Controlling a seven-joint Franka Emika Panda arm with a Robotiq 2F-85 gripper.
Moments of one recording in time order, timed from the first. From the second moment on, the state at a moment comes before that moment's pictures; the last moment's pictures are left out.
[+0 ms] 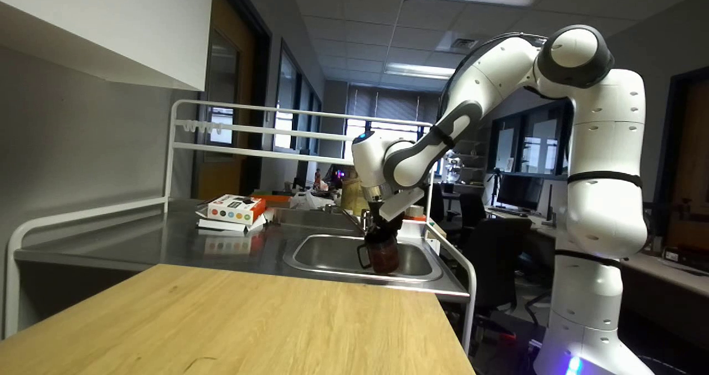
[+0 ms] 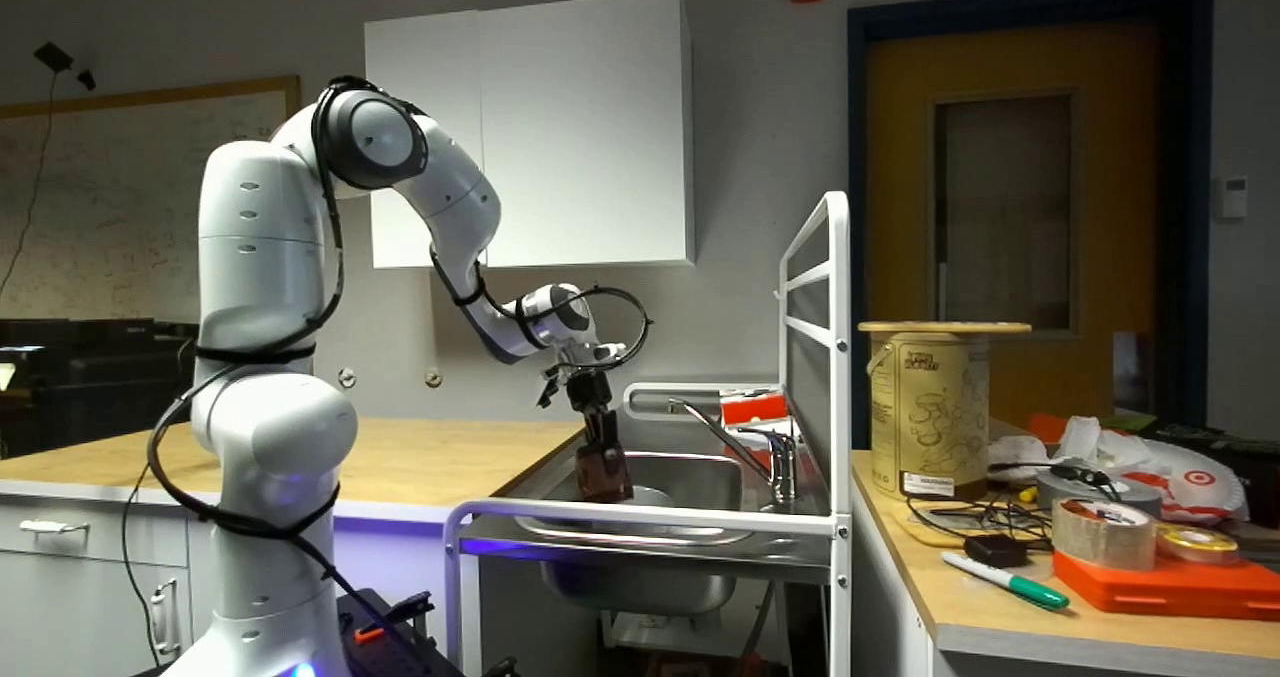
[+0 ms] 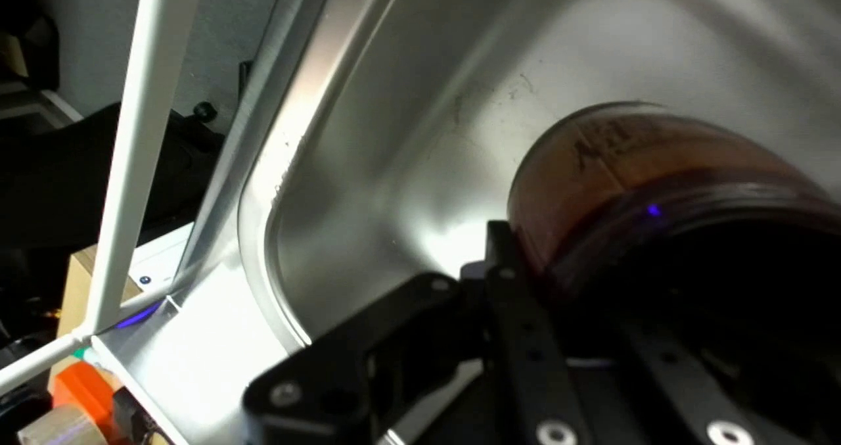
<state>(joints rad) 0.10 0.00 0.01 -2.33 -0.59 2.09 0.85</state>
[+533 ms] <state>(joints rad) 0.11 -0.04 0.08 -2.31 -0.52 2.17 0.66</state>
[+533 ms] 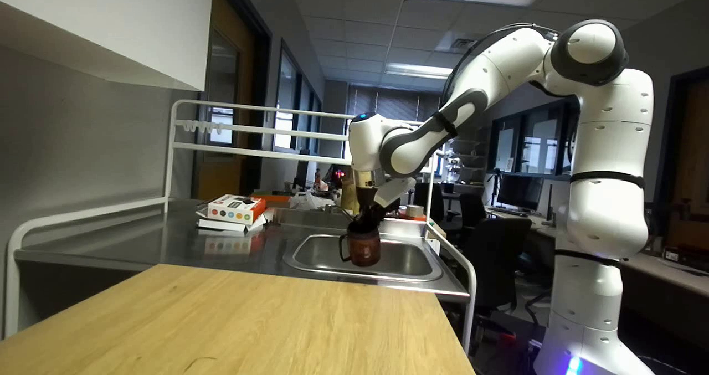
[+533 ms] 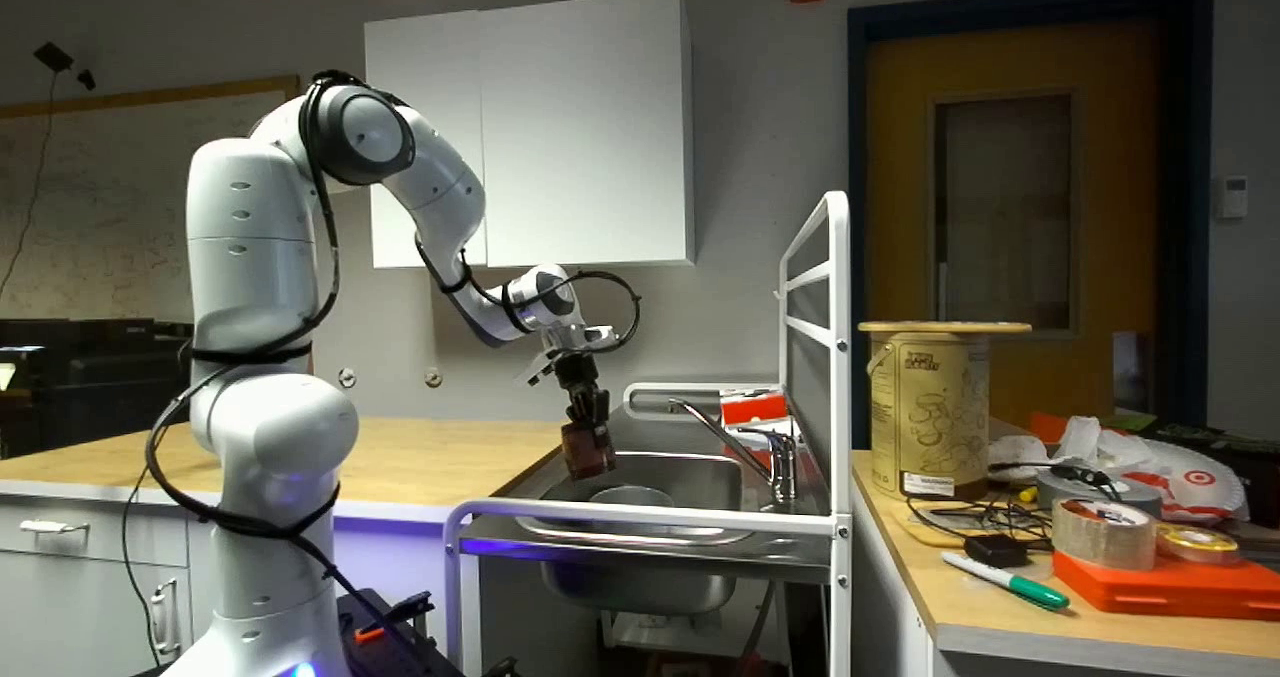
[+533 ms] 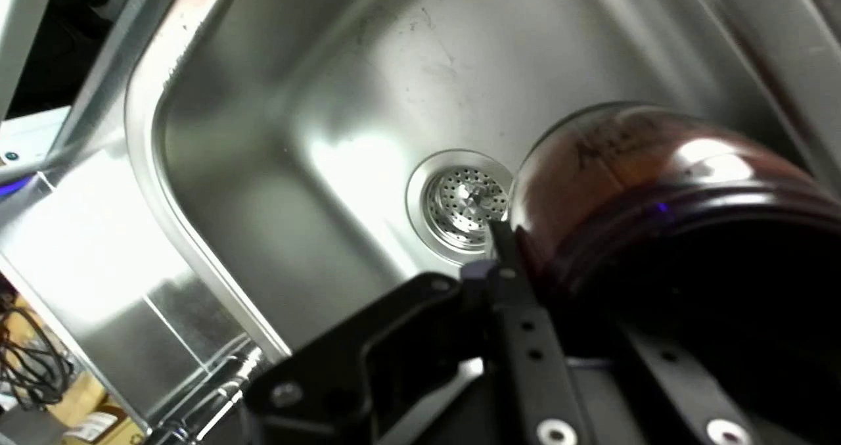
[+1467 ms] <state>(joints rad) 0.19 0.00 0.17 -2.22 -0.32 2.22 0.05</state>
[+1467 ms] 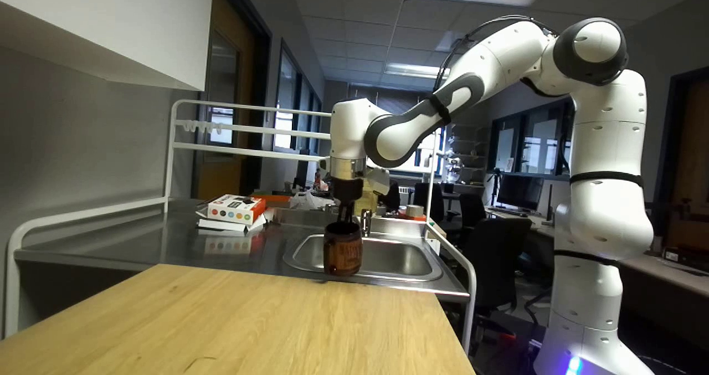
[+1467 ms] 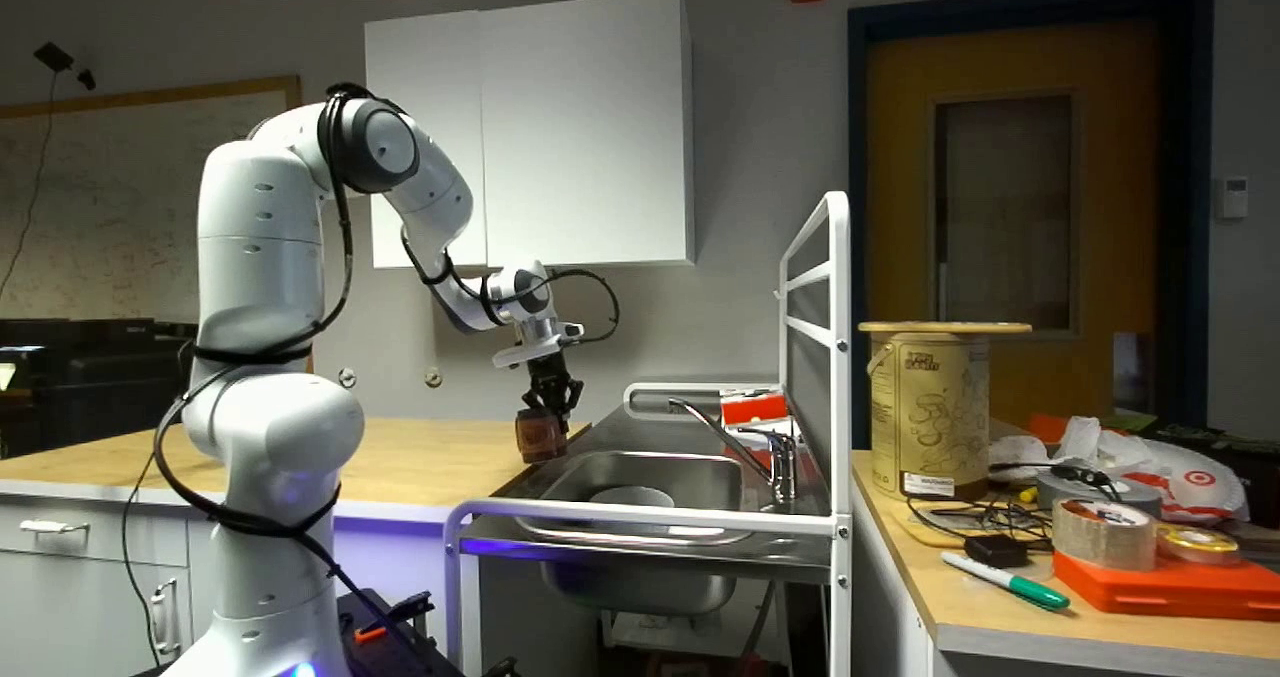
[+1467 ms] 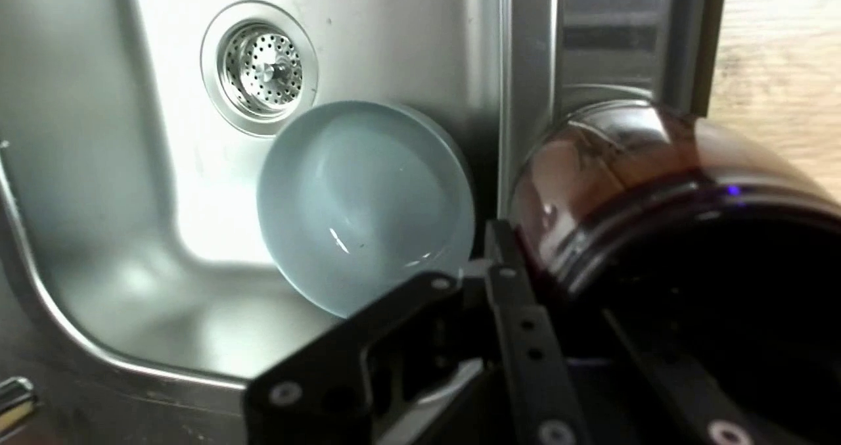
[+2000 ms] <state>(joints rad) 0.17 0.07 0.17 -2.18 -0.27 2.21 -0.22</state>
